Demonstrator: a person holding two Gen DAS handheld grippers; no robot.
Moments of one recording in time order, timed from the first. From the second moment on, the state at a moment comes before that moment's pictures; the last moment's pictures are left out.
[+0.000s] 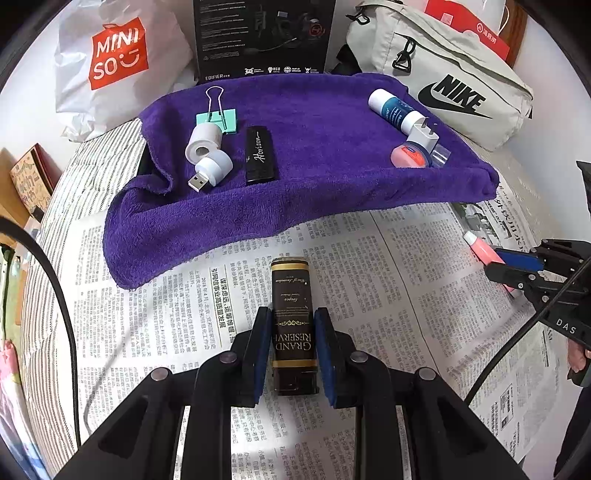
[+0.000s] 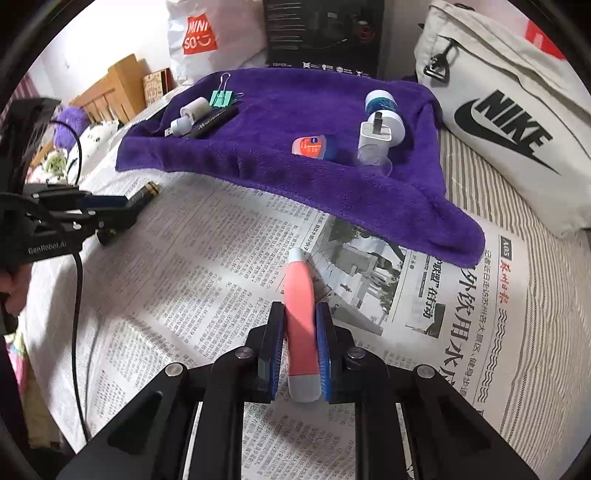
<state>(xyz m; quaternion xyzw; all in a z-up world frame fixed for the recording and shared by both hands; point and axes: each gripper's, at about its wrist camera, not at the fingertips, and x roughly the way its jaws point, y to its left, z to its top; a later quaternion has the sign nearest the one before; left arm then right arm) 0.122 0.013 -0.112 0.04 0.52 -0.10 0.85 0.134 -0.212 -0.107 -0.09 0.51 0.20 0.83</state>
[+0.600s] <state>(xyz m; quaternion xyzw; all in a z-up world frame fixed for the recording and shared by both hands) 0.117 0.020 -0.106 0.01 0.50 -0.10 0.86 0.134 -0.210 -0.094 -0.07 0.50 0.20 0.84</state>
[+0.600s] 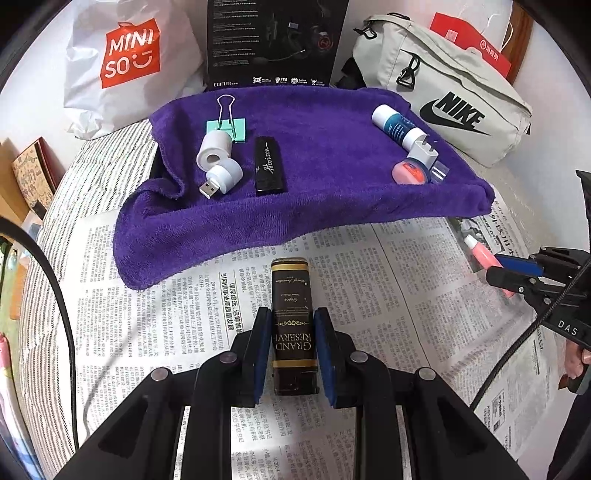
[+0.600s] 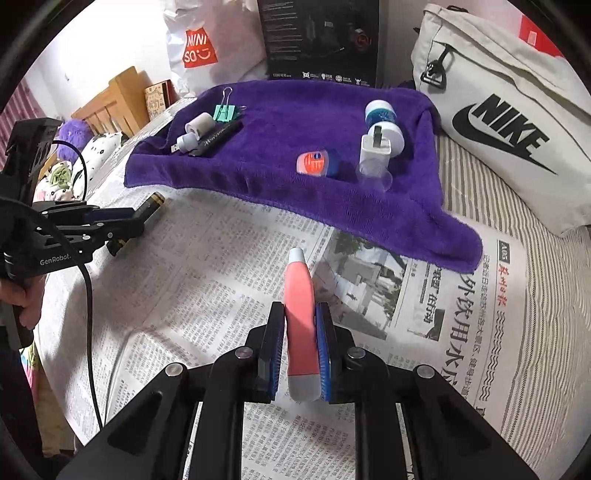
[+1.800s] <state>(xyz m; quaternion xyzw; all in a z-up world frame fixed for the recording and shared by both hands) 0.162 0.027 -0.060 0.00 0.48 -0.12 0.87 0.199 -0.204 -0.053 -0.04 0.48 0.22 0.85</state>
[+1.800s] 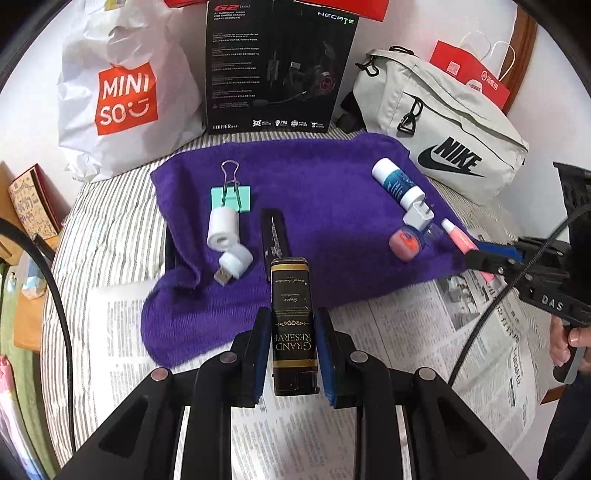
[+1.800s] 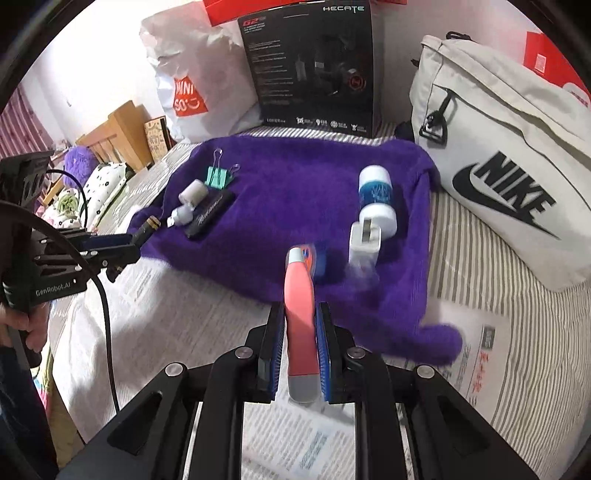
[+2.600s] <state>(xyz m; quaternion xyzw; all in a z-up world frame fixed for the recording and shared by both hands) 0.197 0.054 -0.076 -0.02 0.50 -0.10 0.86 0.326 -0.155 -0.101 -0.08 0.51 0.16 0.84</state>
